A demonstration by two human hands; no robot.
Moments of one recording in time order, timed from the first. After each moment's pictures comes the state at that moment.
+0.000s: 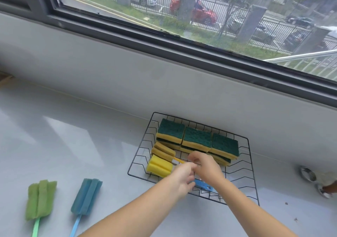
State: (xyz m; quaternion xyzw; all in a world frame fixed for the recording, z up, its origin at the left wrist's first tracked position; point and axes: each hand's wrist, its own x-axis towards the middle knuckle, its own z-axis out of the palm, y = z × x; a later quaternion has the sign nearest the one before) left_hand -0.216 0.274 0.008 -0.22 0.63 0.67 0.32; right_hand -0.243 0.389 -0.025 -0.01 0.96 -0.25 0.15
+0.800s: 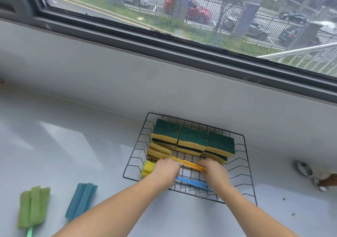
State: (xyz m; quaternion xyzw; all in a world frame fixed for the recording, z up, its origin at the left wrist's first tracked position) left_hand -0.238 0.239 -0.017 0.22 0.95 0.04 0.22; right_hand -0.232 0.432 -0.063 -0.01 0.99 -0.09 0.10
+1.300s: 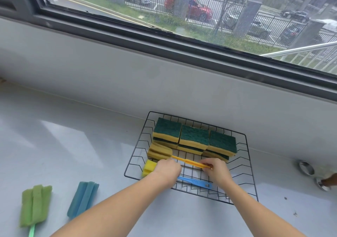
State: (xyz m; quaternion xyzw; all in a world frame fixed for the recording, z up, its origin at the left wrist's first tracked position) left_hand -0.236 0.239 -0.021 0.24 0.94 0.01 0.23; right_hand -0.236 0.441 -0.059 0.05 0.96 -0.25 0.12
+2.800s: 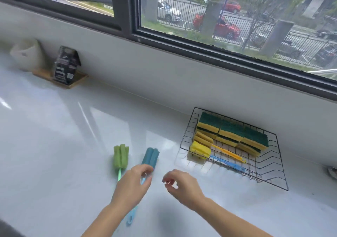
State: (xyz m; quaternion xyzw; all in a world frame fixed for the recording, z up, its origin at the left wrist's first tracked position) left_hand -0.024 0.011 0.022 -0.07 0.92 0.39 0.03; right_hand -0.071 0.201 -0.005 -0.22 0.92 -0.28 0.15
